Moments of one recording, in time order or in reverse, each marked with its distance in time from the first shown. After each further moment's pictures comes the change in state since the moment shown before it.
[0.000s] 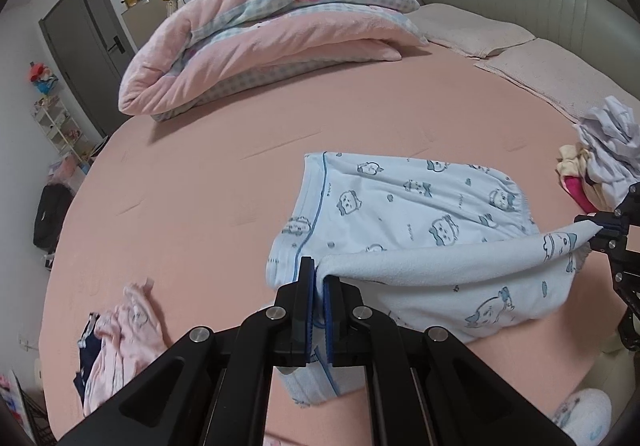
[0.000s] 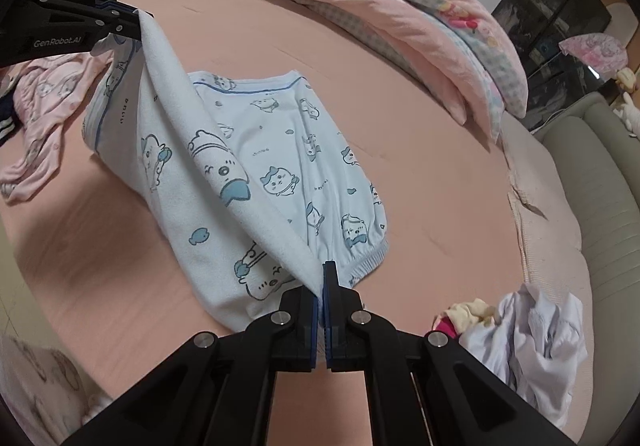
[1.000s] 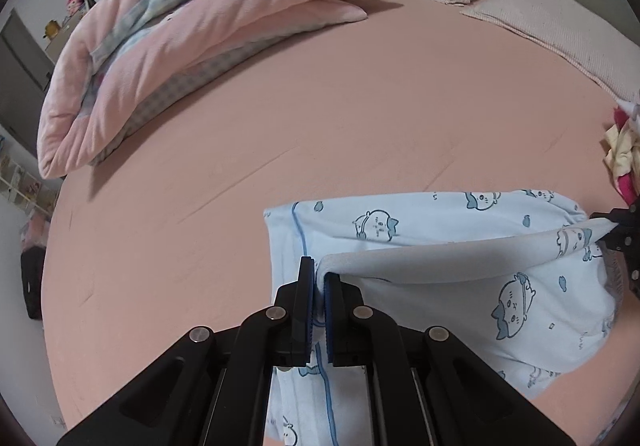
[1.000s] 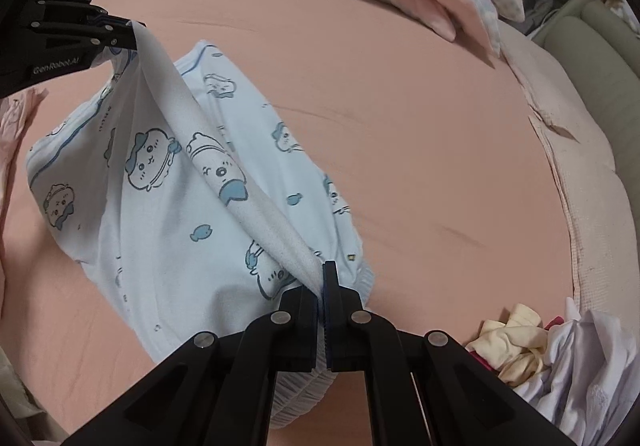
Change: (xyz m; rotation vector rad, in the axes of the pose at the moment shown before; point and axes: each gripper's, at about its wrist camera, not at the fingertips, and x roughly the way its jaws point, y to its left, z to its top) left arm 0.145 -0.019 0.100 0.234 0.122 -0.087; right arm 0.117 -0.073 0.036 0.265 0.192 0.082
